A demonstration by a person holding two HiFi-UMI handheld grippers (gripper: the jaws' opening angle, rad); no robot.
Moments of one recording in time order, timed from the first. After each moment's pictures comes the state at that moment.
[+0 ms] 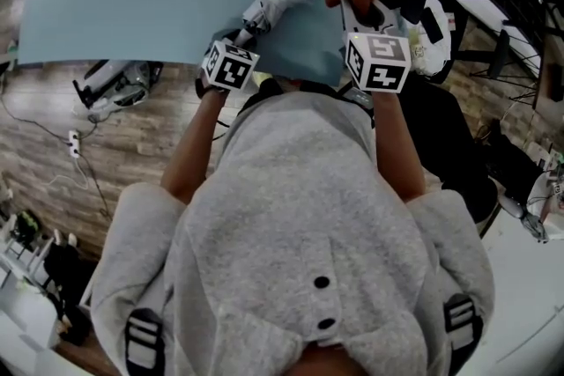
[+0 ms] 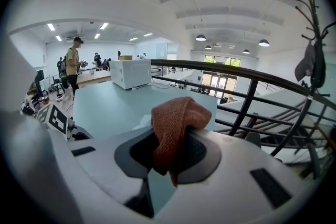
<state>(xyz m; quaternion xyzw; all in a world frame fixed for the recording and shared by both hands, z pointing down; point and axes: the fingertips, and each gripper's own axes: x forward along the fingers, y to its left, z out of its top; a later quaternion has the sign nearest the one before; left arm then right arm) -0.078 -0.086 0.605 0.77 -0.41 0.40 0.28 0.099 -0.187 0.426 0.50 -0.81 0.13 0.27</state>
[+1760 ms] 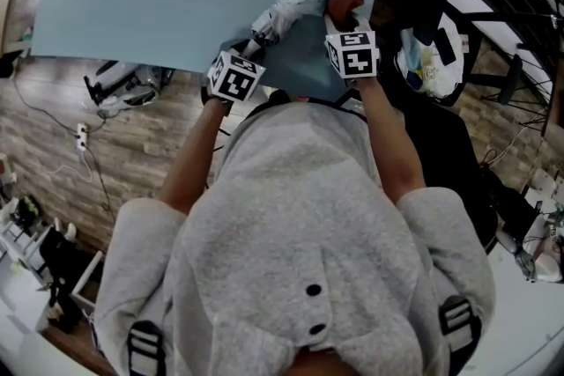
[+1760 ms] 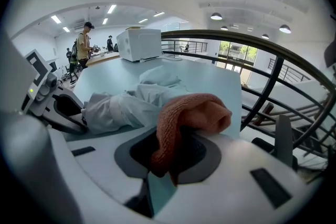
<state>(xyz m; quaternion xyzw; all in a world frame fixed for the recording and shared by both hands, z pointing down) -0.075 -0.095 0.608 0.77 -0.41 0.40 0.29 0.078 -0.207 0.566 0.42 -0.82 0.18 0.36</state>
